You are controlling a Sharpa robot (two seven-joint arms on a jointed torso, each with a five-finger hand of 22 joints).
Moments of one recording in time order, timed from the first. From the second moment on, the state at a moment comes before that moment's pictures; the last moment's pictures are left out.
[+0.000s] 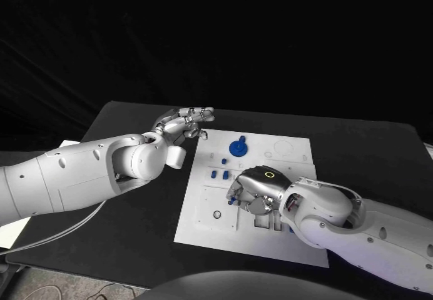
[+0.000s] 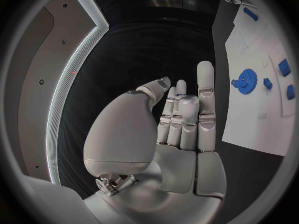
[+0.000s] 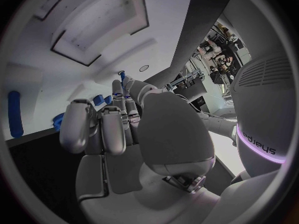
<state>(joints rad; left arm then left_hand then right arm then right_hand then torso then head) 1.13 -0.89 -0.02 1.55 0.15 -0.25 0.39 1.35 -0.15 0.45 0.04 0.16 1.04 0.17 0.10 0.07 1.17 0.09 0.20 0.11 1.31 0.01 1.18 0.76 0.16 1.32 0.10 0.55 0.72 0.93 -0.73 0.05 1.74 -1.80 -0.17 -0.11 1.43 -0.10 0.50 0.04 0.06 1.17 0.13 0.08 0.09 1.24 0.06 0.07 0.07 1.47 -0.01 1.39 1.25 0.08 1.42 0.09 1.31 1.13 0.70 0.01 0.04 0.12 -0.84</state>
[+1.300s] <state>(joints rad) 1.13 -0.89 -0.02 1.55 0.15 -0.24 0.38 1.35 -0.15 0.45 0.04 0.16 1.04 0.17 0.10 0.07 1.17 0.09 0.21 0.11 1.31 0.01 1.18 0.75 0.16 1.32 0.10 0.55 0.72 0.93 -0.69 0.04 1.72 -1.87 -0.13 -0.14 1.37 -0.14 0.49 0.03 0.06 1.10 0.16 0.07 0.07 1.06 0.10 0.06 0.06 1.46 0.01 1.34 1.16 0.11 1.36 0.11 1.19 0.95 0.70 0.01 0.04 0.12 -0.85</state>
